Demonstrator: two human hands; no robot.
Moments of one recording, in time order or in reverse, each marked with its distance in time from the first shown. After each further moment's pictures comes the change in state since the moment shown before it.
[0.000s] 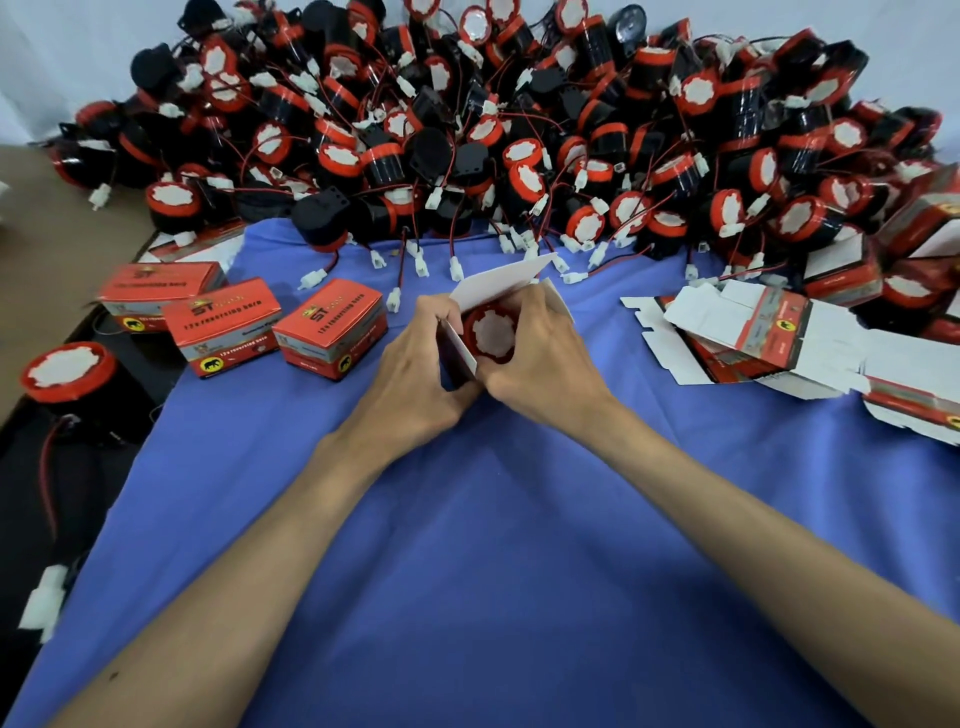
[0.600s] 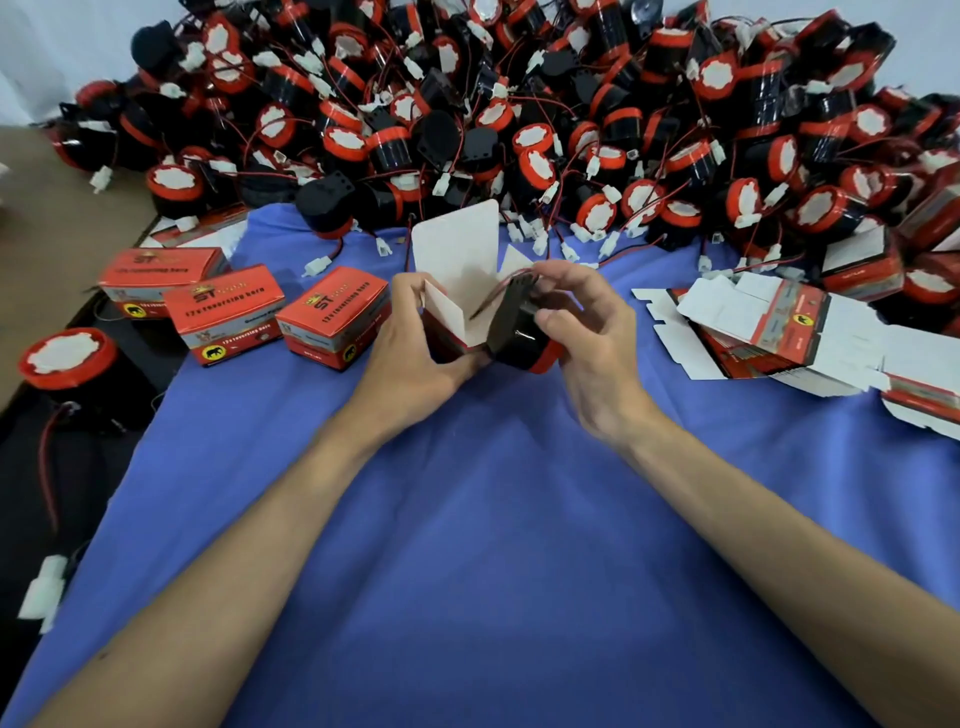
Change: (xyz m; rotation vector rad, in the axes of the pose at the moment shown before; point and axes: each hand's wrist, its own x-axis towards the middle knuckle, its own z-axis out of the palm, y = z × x) left_hand 0.007 -0.008 -0.001 -0.090 0.030 -0.225; right_hand -0.005 0.020 -0.002 1.004 0.147 0.018
